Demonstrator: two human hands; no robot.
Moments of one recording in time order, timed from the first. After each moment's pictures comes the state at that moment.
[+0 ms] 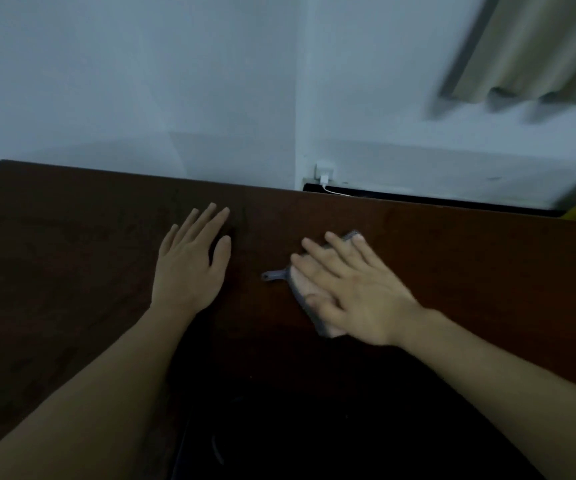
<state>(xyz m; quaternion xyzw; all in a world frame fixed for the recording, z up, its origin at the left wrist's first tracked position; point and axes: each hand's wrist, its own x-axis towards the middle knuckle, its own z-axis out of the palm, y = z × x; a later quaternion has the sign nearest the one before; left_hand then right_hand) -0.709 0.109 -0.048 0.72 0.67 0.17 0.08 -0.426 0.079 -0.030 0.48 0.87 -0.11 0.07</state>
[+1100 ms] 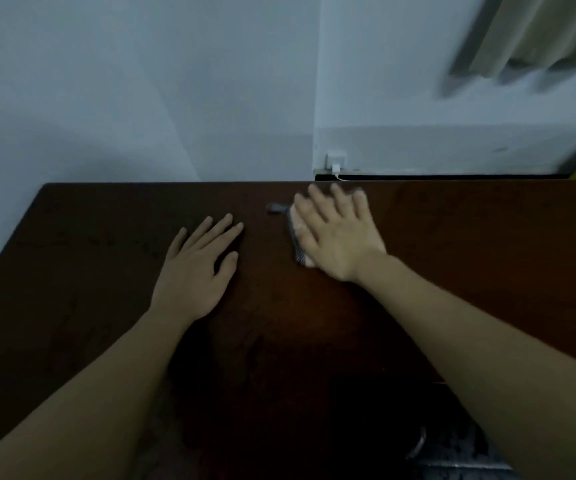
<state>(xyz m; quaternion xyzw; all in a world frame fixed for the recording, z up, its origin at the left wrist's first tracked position) -0.862 0.137 -0.046 0.80 0.59 0.06 0.11 -0.601 0.150 -0.034 0.64 0.76 -0.09 0.06</state>
